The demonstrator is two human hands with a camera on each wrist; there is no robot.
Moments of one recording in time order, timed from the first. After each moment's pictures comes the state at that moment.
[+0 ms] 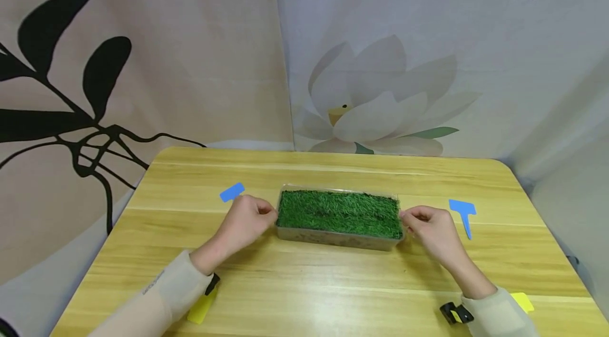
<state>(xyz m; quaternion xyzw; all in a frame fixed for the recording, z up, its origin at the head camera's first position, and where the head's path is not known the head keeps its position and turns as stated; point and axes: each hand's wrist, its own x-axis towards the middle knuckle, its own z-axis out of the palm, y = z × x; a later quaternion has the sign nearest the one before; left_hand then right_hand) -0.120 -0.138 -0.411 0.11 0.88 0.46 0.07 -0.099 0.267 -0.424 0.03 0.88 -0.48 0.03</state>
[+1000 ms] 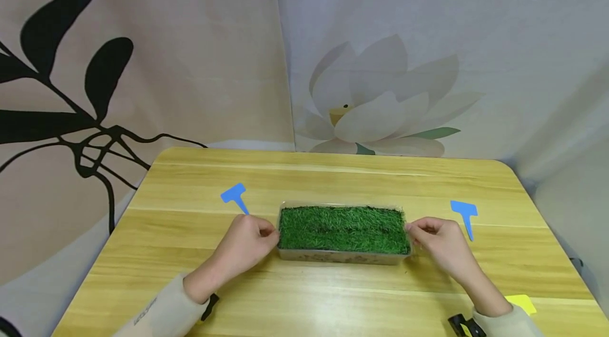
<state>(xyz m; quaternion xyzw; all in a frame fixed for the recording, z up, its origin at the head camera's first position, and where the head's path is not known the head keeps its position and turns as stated) -0.085 -0.132 -0.407 0.14 0.89 0.42 0.06 -0.084 0.275 -0.420 0.03 0.89 -0.46 0.05</state>
